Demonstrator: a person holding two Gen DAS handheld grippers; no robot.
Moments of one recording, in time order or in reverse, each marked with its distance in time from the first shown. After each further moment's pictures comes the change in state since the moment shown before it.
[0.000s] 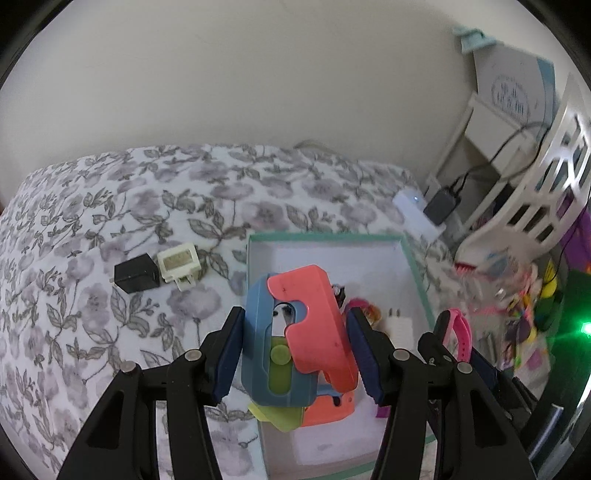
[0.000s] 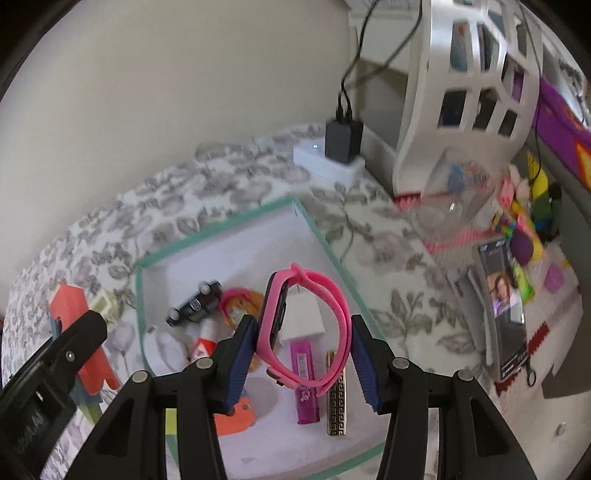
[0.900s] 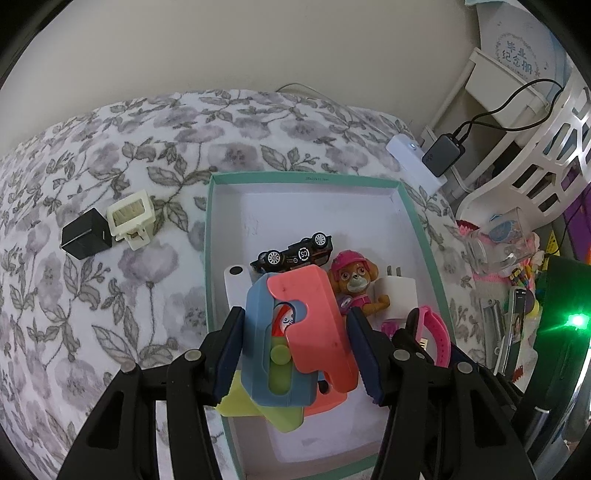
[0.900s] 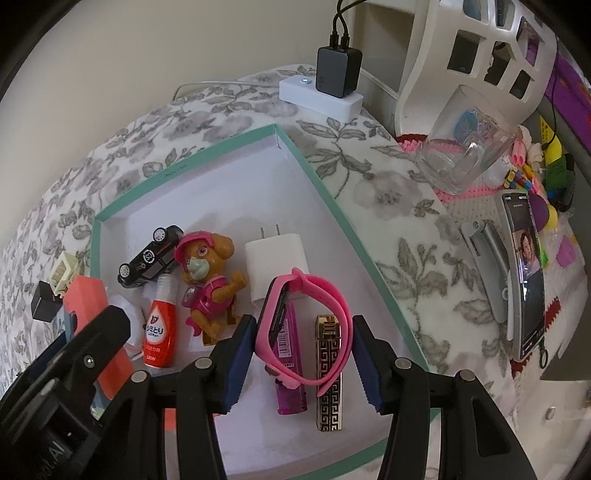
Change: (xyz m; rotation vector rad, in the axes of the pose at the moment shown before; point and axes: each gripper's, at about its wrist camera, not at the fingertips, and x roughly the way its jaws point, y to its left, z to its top) left arm 0.051 -0.013 -0.016 0.006 0.162 -0.066; right arm 0.044 -0.007 -0.013 -0.001 0.137 -0.037
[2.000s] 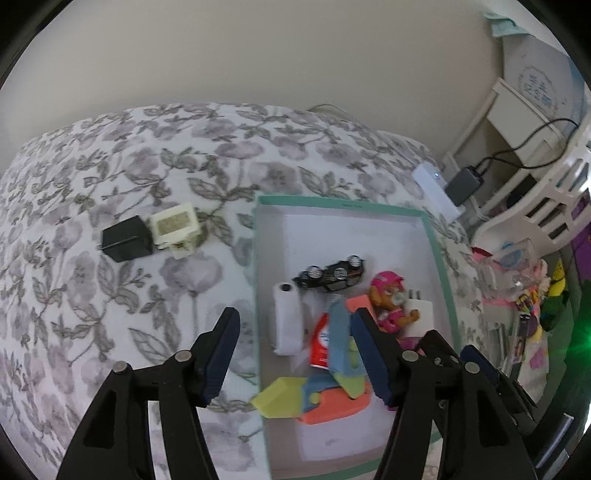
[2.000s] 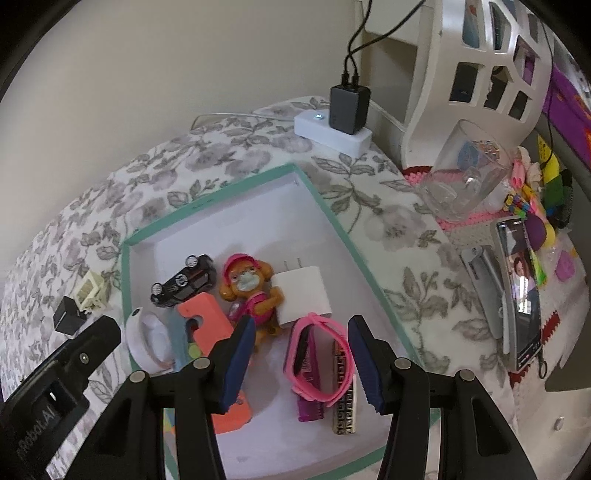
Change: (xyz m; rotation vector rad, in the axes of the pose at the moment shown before) left arm -0.024 0.031 0.010 -0.077 -0.044 0.064; right arm -0.030 0.014 0.004 -0.009 -0.092 0.051
